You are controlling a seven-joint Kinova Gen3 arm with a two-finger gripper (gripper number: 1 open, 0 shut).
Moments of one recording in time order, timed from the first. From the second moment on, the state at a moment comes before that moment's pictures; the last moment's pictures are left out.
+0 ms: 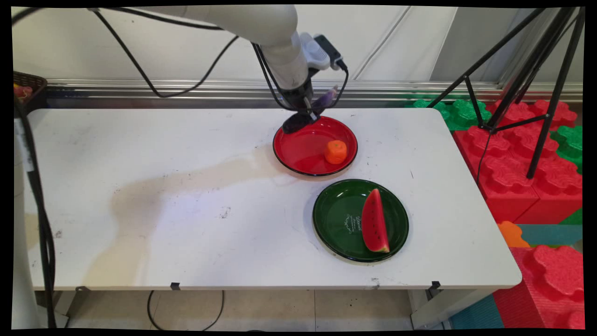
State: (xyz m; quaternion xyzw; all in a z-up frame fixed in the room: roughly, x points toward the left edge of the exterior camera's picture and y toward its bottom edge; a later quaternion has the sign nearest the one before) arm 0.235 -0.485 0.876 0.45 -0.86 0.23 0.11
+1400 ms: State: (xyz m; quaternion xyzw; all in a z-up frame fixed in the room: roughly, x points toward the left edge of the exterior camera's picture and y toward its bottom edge) arm 0.255 -0.507 0.822 0.45 -0.86 0.20 0.12
